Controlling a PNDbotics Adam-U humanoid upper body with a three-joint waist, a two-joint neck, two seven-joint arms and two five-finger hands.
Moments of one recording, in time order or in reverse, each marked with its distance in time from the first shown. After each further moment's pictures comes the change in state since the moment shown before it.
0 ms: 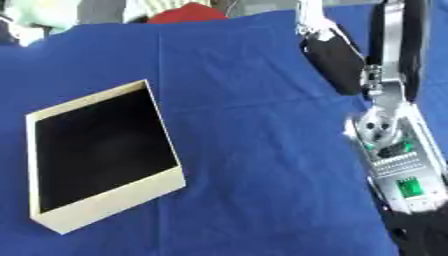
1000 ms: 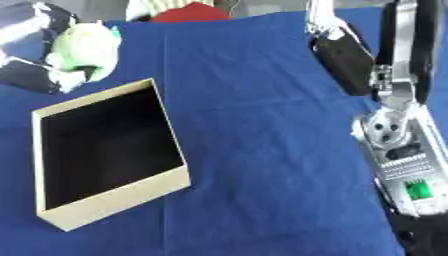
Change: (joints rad) left arm 0.180 -0.018 -0.055 -0.220 0.172 0.197 0.018; right arm -0.001 0.008 -0.006 0.000 0.000 0.000 -0.006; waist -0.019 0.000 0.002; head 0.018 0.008
